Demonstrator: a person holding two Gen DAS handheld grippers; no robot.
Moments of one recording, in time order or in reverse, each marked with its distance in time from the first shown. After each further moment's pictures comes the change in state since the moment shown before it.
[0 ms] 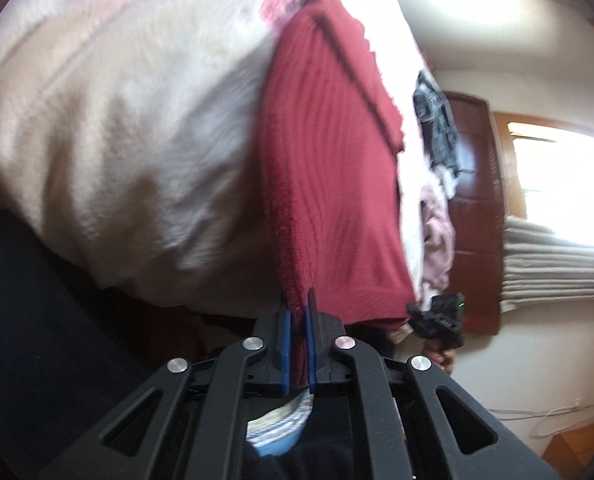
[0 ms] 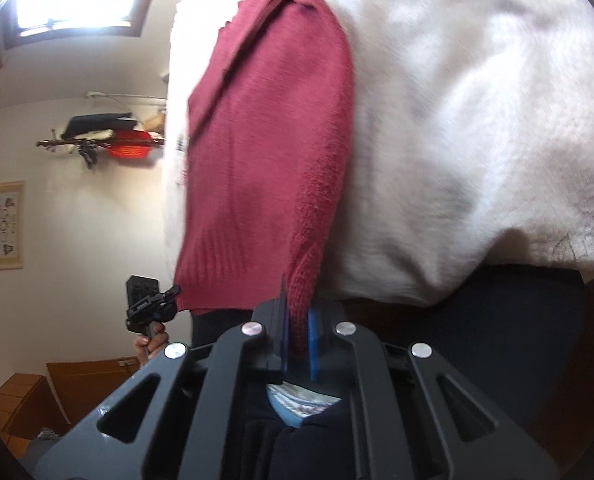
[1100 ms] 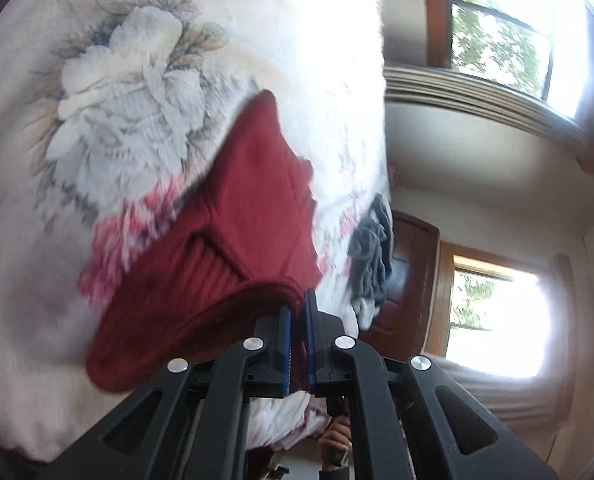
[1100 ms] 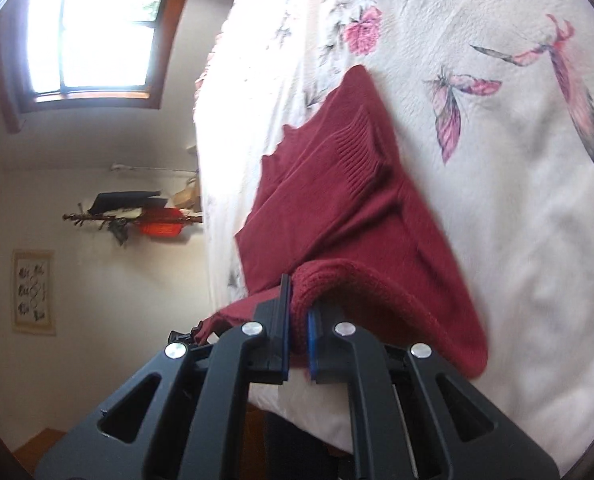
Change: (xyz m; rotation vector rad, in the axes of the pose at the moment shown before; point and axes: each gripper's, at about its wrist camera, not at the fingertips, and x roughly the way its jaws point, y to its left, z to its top) left arm 0.032 -0.043 0.243 -0.333 -0.257 -0.199; right arm 0.002 0.059 0.240 0.086 -0.191 0.089
